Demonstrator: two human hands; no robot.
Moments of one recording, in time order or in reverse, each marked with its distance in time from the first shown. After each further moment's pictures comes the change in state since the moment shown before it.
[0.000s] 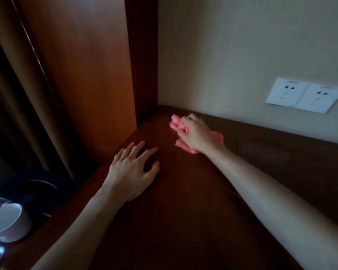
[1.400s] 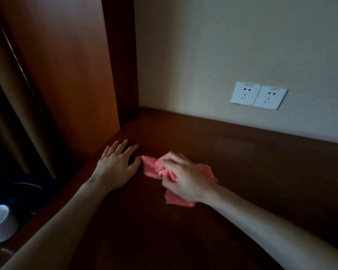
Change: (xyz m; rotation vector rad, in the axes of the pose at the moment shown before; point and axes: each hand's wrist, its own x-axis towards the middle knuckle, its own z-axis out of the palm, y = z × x) left_hand -0.005 0.003 0.000 0.006 -0.008 0.014; right_hand -0.171 -0.061 -0.053 0.203 -0.113 -0.290
